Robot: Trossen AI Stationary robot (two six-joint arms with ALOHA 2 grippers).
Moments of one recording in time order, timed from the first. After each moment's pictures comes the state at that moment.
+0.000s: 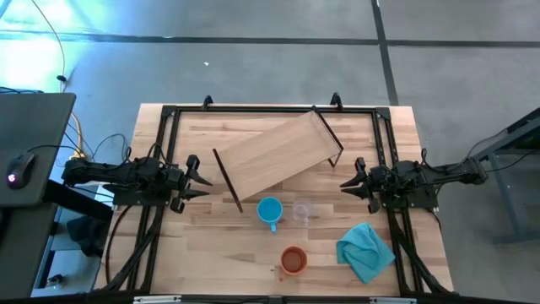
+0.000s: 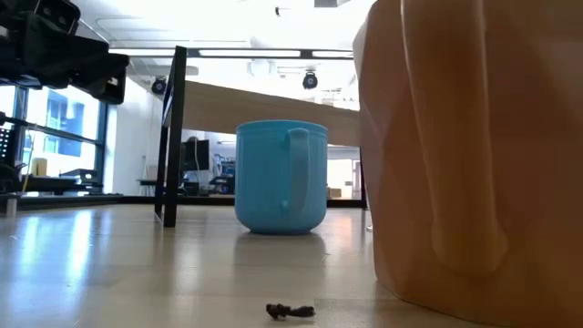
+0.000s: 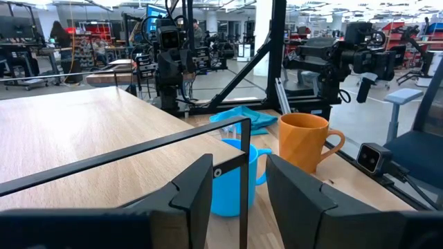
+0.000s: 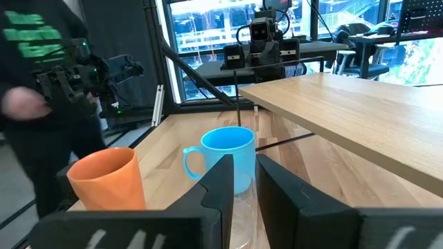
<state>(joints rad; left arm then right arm) 0.02 0.05 0.01 0.03 0.12 0.01 0.16 0.02 0.01 0.00 0.00 0.10</state>
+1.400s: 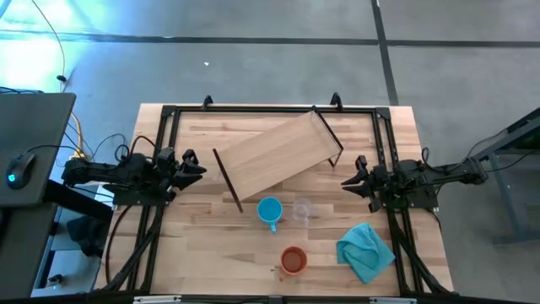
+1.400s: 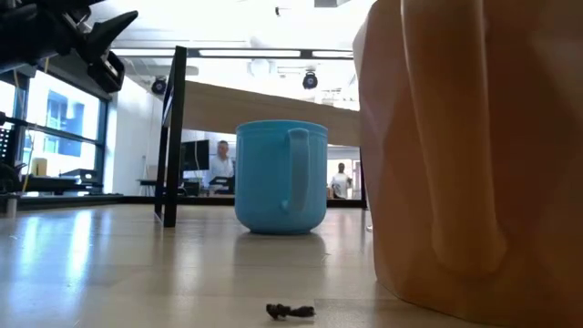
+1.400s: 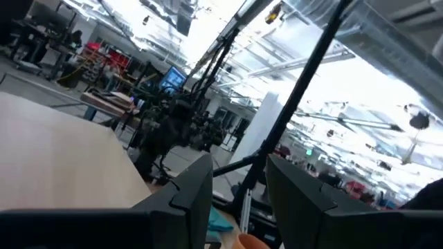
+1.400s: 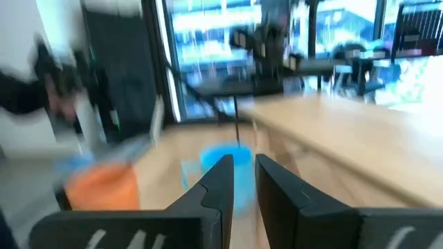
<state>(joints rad) 0.02 0.05 0.01 0.35 -0.02 -0.52 0.16 0.02 0.01 0.11 0.00 0.11</state>
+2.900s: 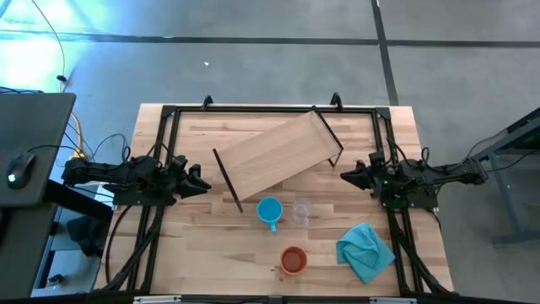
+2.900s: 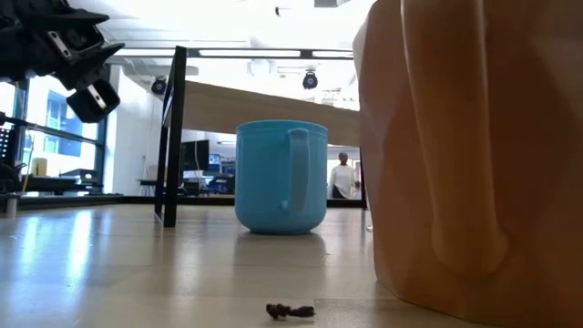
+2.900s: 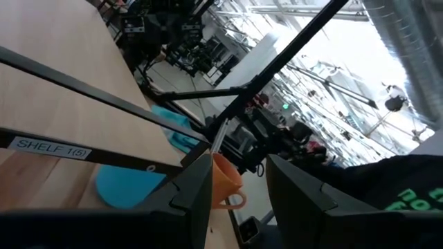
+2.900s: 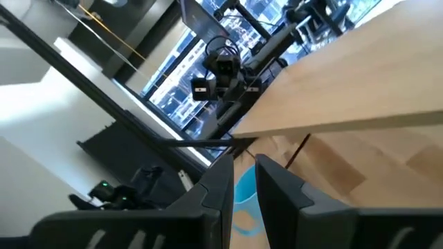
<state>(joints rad) 0.02 0.05 0.01 0.12 0.15 -0.77 0.16 0.02 0.01 0.11 0.17 0.80</state>
